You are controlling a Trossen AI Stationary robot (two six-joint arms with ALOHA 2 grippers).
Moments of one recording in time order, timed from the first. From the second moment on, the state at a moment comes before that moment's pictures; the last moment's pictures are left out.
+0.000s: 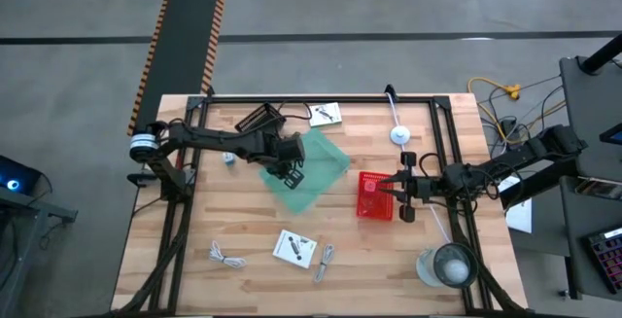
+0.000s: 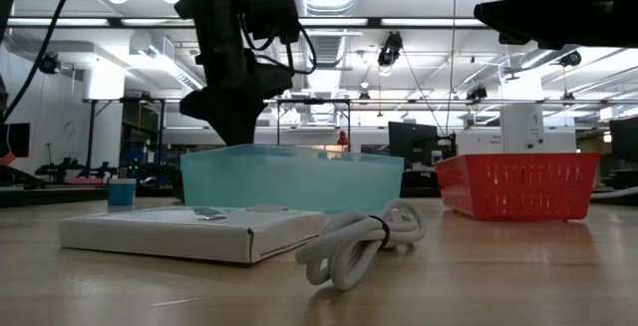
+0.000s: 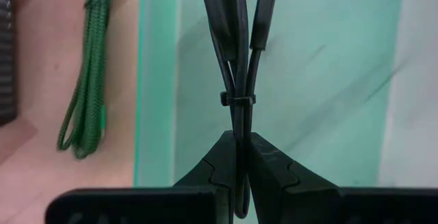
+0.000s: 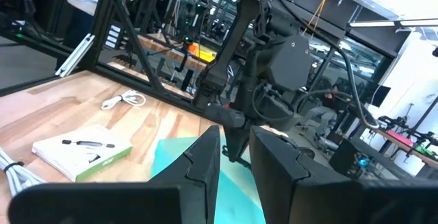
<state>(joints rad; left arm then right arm) 0.13 1.67 1.17 -0.77 -0.11 -0.70 0.28 0.82 0.09 0.82 0.27 -0.40</state>
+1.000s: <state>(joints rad) 0.13 1.71 1.15 -0.77 -0.08 -0.70 0.28 0.82 0.09 0.82 0.28 -0.41</state>
